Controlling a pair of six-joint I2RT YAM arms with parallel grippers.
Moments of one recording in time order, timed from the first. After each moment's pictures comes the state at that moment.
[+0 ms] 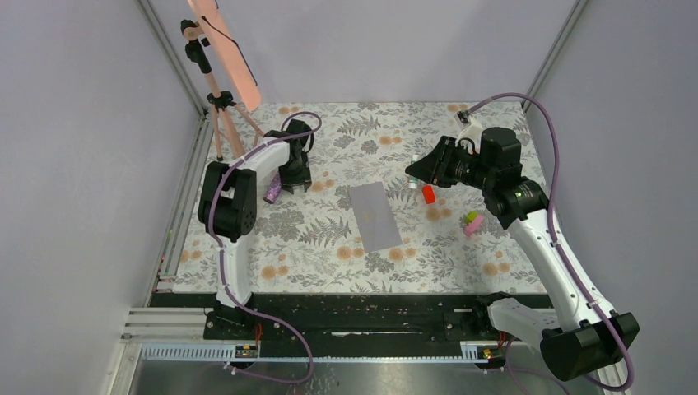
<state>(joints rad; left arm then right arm) -0.28 2.07 1.57 -0.81 -0.14 -0.48 0.30 1.08 1.12 -0.44 -0.52 0.58</state>
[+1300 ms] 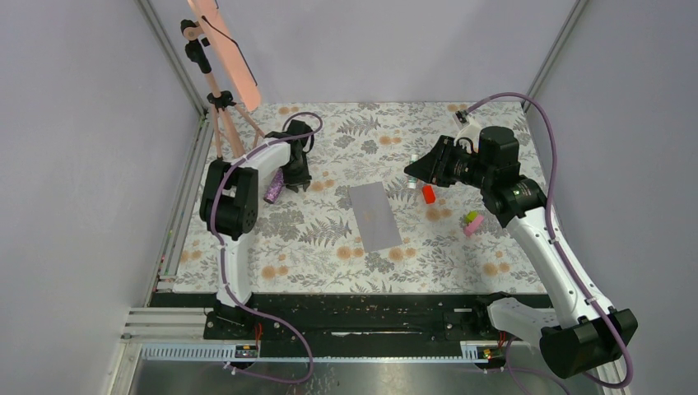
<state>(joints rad) -0.28 2.10 1.57 -0.76 -0.12 -0.47 0.30 1.09 1.12 -0.43 -0.53 0.59</state>
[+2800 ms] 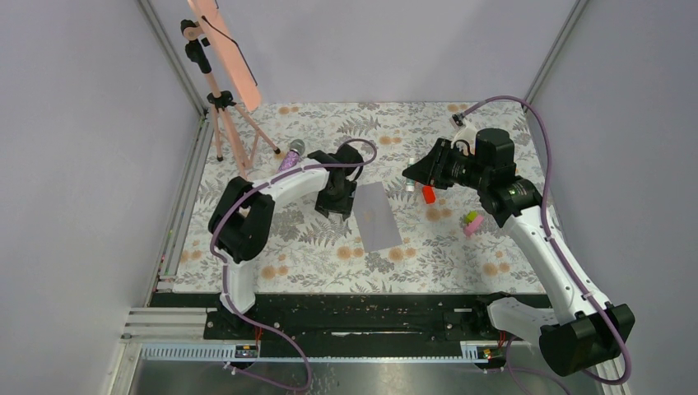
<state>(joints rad) -0.65 1.95 1.47 -0.86 -0.08 -0.44 0.30 1.11 1.09 -0.41 -0.54 0.60</state>
